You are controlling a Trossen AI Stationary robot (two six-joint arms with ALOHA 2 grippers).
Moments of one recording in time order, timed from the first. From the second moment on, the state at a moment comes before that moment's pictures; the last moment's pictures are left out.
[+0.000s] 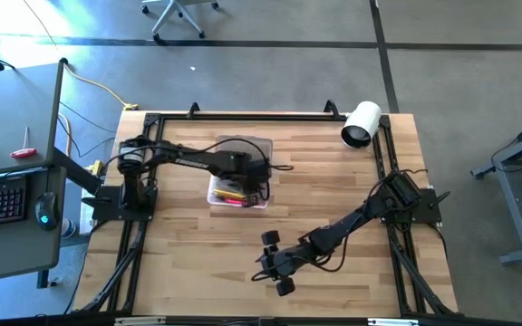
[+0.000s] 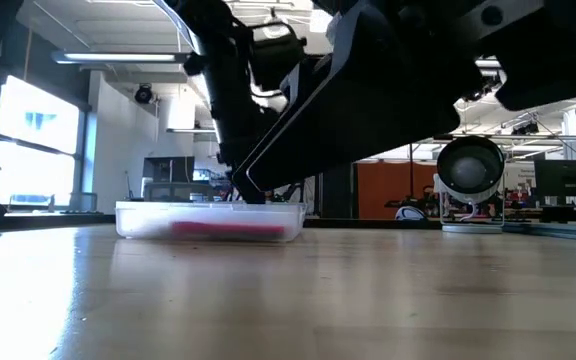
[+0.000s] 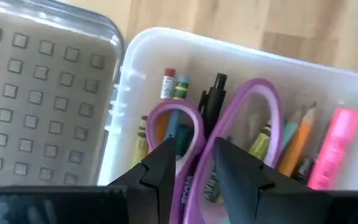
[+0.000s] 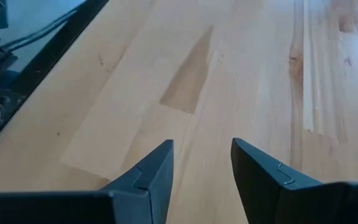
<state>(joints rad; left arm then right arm) 0.12 1.90 1.28 -0.60 -0.13 0.00 0.49 2.00 1.19 0.15 0.19 0.07</state>
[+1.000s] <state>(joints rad) 0.12 1.90 1.30 -0.68 -0.11 0.05 0.56 1.92 1.19 -0.10 0.25 0.11</state>
